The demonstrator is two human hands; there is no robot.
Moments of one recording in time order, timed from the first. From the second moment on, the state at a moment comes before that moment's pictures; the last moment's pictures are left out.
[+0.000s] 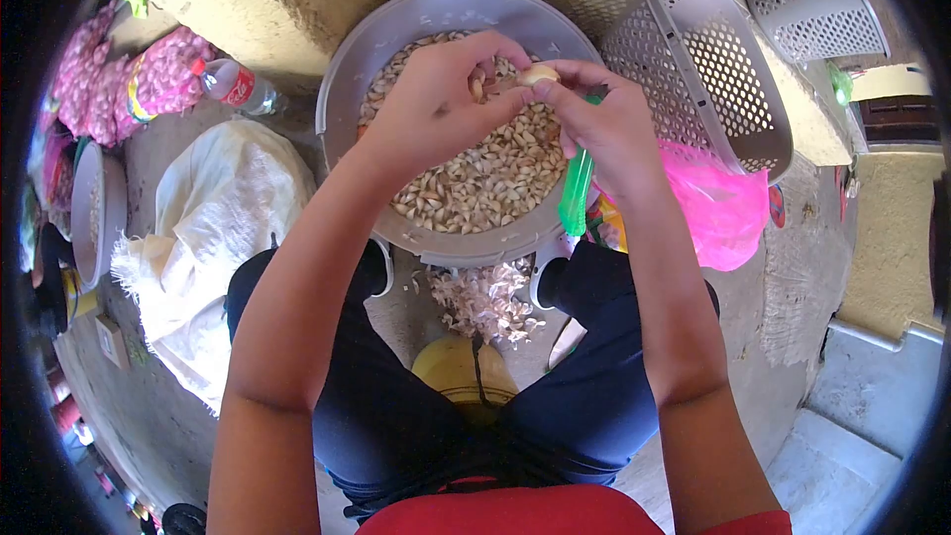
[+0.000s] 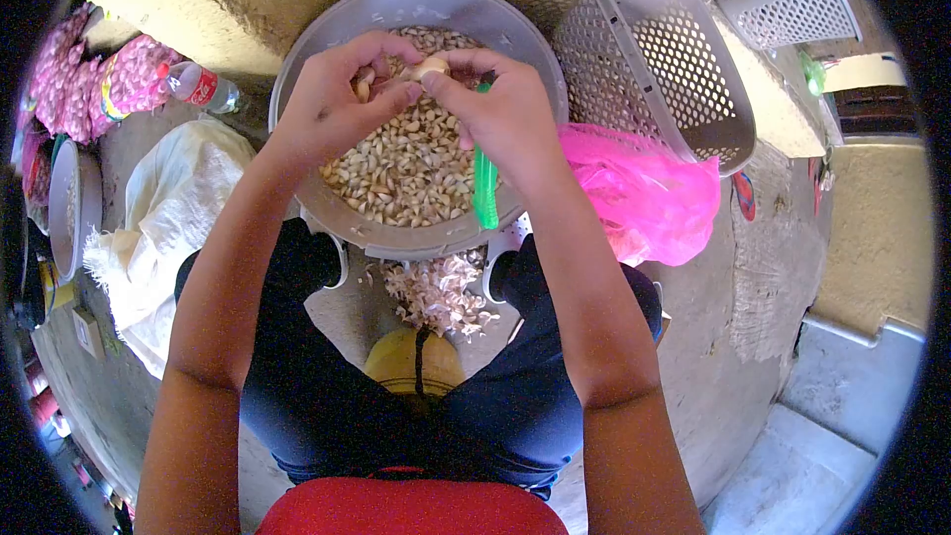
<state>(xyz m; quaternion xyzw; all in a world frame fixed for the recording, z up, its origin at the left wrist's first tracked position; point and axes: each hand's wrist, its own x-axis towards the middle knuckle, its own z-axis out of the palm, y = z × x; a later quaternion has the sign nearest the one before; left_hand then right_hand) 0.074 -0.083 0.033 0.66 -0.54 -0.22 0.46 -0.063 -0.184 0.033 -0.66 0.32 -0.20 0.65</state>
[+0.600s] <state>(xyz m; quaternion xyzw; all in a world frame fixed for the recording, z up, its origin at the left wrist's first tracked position) 0.080 -0.084 0.025 0.67 -0.51 -0.31 0.44 -0.062 -0.182 0.028 -0.67 0.31 -0.21 0.64</state>
